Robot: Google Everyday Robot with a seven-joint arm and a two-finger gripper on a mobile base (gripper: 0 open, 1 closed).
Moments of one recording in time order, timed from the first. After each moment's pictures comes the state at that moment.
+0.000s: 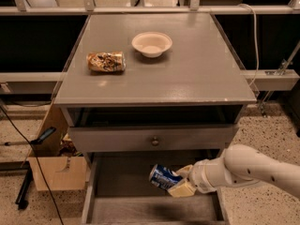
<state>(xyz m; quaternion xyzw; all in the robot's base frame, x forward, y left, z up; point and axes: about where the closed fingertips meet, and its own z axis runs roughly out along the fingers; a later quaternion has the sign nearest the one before) 0.436 -0.099 0.531 -0.48 0.80 0.25 0.25</state>
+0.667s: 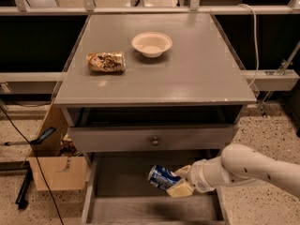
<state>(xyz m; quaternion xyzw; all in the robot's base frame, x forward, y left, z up) 0.438 -0.095 0.524 -0.47 0.81 0.26 0.24</state>
